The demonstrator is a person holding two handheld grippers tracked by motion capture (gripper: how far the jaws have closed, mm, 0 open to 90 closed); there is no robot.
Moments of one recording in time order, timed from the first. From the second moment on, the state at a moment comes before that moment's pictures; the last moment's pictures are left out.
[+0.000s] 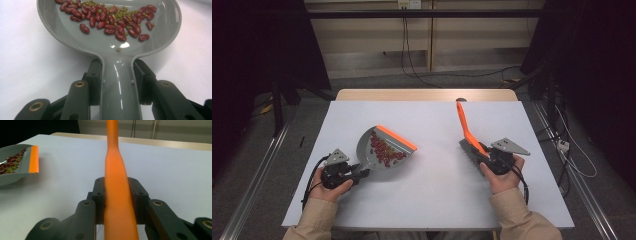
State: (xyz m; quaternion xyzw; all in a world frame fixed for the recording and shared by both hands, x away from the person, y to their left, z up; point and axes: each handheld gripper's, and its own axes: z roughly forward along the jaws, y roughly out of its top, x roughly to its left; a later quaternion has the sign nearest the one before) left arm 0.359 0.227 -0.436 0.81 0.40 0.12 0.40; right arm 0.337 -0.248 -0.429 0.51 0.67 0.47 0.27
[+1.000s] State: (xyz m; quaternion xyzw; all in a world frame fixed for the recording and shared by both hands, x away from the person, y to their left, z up) left arm 0.352 0.219 -0.442 0.78 0.43 0.07 0.45; right arm 0.320 -0.266 -0.446 0.51 0.67 0.47 0.26
